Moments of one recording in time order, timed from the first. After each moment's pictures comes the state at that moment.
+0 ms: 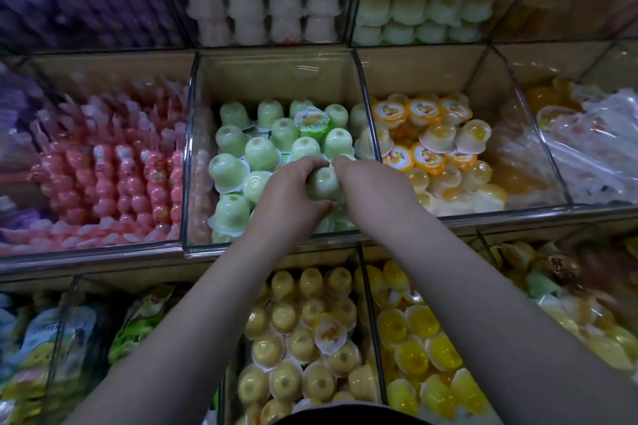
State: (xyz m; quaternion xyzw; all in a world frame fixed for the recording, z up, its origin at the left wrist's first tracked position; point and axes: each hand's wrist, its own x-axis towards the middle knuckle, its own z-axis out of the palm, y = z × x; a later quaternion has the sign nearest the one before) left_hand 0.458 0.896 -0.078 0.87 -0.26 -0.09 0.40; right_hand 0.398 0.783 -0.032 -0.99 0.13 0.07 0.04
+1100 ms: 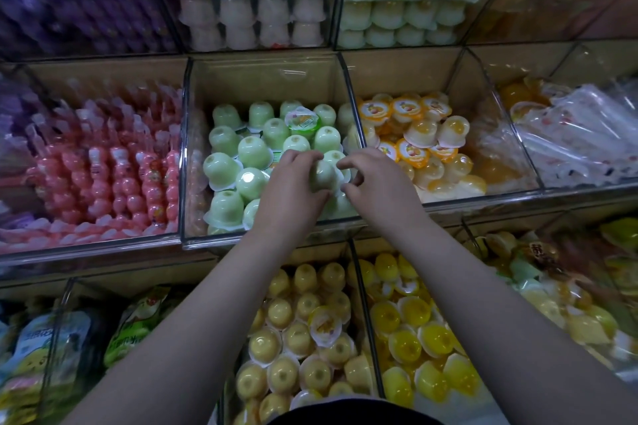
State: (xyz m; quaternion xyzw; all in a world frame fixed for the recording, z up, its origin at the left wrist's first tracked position) left_hand 0.452 0.886 -0.090 0.89 -0.29 -0.03 0.35; right_hand 0.380 0.763 -0.070 -0.95 0.14 -0.13 0.24
